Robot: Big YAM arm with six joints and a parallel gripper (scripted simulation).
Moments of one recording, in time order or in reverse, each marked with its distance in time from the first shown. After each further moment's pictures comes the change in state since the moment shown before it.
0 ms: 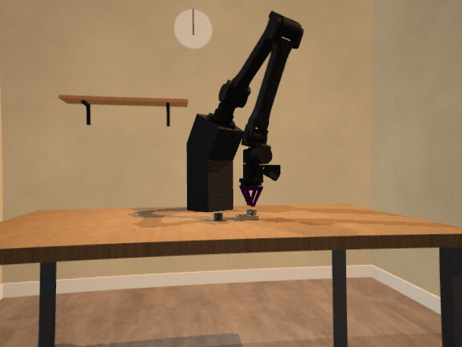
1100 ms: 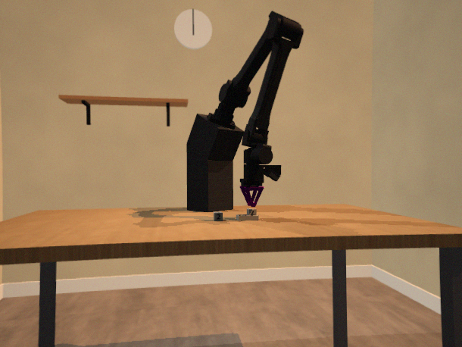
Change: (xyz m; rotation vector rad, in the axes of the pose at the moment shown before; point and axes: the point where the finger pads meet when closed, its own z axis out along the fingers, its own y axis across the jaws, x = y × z) arm -0.001 -0.004 0.001 0.002 -0.001 0.000
